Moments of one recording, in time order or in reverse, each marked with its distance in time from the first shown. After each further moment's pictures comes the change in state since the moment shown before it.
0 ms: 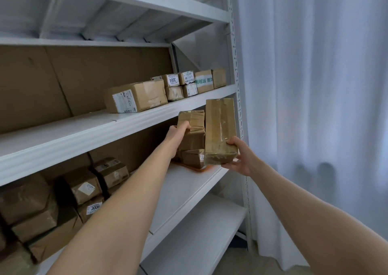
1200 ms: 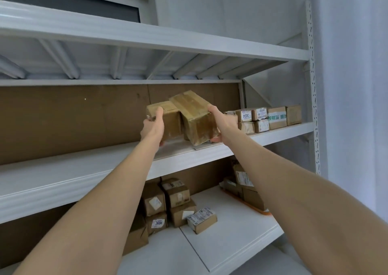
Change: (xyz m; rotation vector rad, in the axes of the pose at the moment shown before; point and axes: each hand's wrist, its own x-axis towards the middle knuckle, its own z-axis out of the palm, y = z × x) left_hand -0.060 0.073 -0.233 -0.052 0.777 0.142; right_hand -0.026 -0.084 0.290 -0.304 -0.227 -0.358
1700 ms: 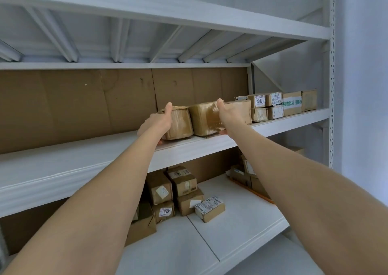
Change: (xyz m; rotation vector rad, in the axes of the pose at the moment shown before) left_hand 0.026 -0.020 -0.008 0.753 -0.035 0.041; right_hand 0.032 0.032 0.025 -0.243 0.070 0.005
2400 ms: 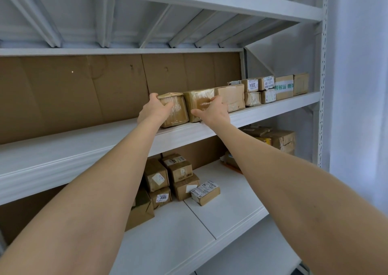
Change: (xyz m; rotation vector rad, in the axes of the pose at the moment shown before) left_hand -0.004 -0.003 0.013 -0.075 0.062 0.191; right_hand -0.023 0.023 0.022 -0.384 0.079 -0.253
